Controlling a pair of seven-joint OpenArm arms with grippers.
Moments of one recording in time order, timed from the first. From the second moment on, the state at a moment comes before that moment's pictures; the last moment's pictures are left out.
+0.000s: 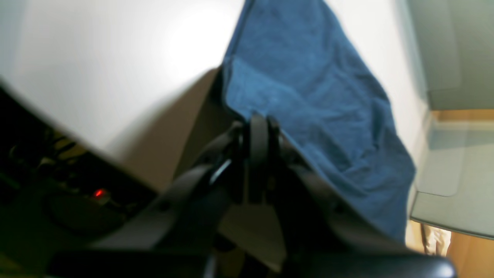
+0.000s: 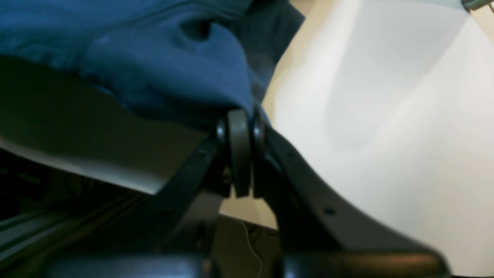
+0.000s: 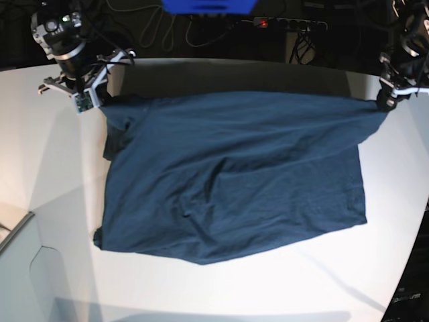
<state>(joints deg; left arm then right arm) 30.8 -8.5 -38.5 103.5 -63.5 -0.1 41.9 -36.5 14.8 3.2 113.2 -0.4 9.7 -28.0</state>
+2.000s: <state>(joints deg) -62.4 -14.8 -1.0 53.6 -44.6 0.5 35.8 49.9 18.8 6.0 69.7 -1.3 25.5 -33.5</state>
